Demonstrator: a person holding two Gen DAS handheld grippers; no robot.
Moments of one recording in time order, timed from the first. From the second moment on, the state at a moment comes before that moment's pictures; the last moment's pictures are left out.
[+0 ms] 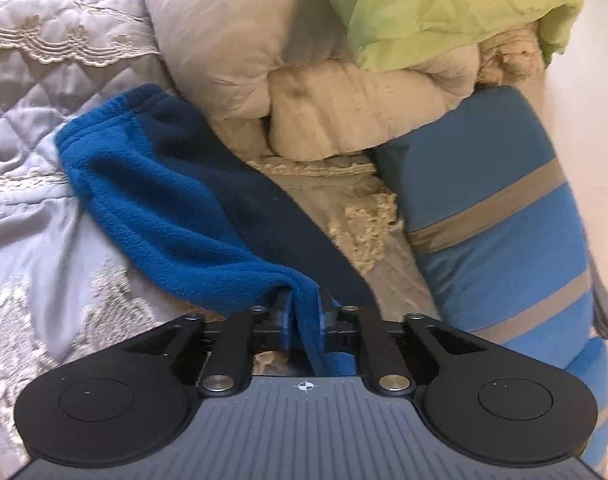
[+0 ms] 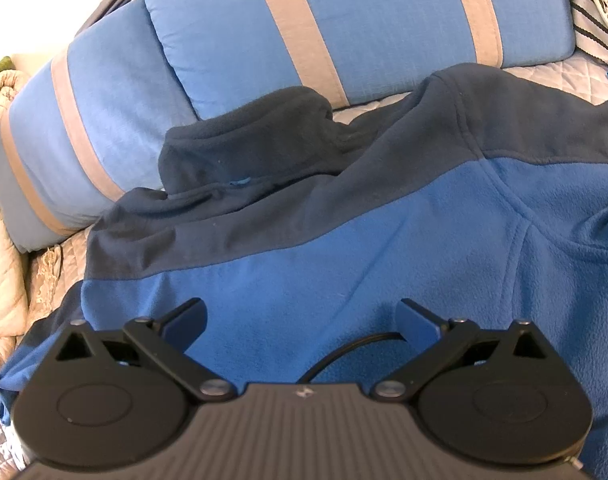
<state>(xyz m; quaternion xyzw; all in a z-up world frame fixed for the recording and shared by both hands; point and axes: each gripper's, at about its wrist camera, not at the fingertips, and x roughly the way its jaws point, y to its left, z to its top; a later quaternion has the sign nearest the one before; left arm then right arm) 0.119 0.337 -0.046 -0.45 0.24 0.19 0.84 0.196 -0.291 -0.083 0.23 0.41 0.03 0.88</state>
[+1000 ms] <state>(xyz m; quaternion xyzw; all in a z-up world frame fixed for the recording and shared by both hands) 0.210 0.076 0.106 -0.04 0.22 -0.04 0.97 0.194 -0.286 -0.083 0.20 0.40 0.00 0.89</state>
